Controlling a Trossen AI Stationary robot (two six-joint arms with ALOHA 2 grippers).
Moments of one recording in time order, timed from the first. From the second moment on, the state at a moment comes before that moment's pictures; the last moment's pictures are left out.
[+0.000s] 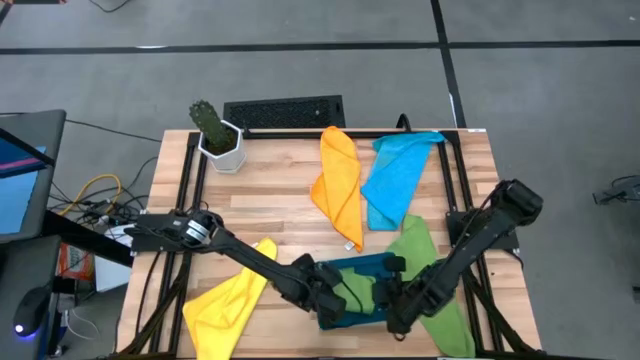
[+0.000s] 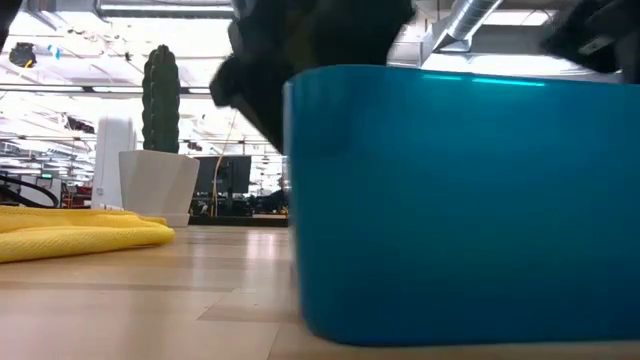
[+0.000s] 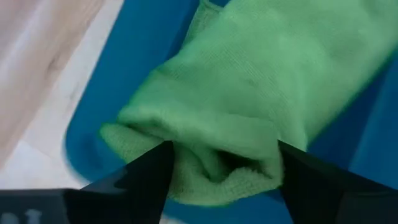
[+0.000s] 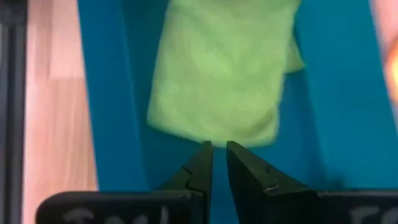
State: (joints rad) left arm -0.47 2.24 1.86 -0.93 -0.31 -0.98; right arm 0.75 1.72 1.19 -0.77 0.29 0.65
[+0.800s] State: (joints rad) left arm -0.53 2.19 1.95 -1.26 -0.23 -1.02; right arm 0.59 1.94 1.18 -0.39 0.17 0.28
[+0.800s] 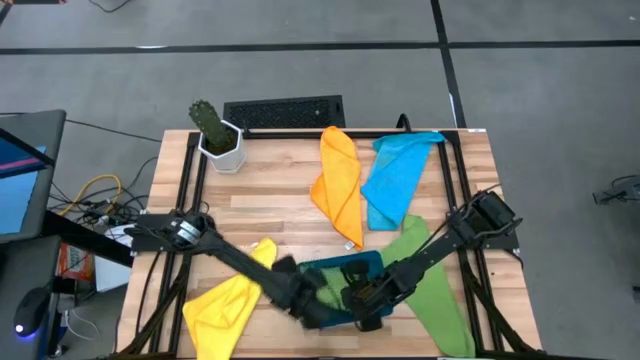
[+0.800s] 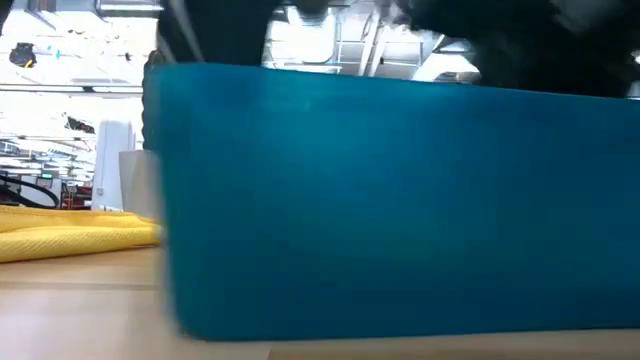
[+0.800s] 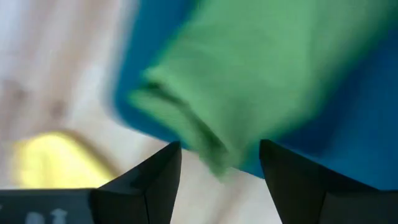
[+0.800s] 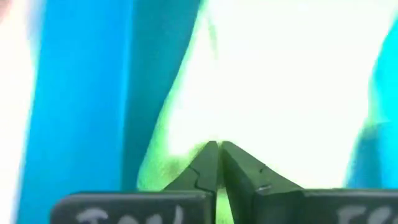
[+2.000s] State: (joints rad) left arm -0.55 2.16 1.73 -0.90 -0.28 -0.85; right arm 0.60 1.80 1.12 -0.77 0.14 0.36
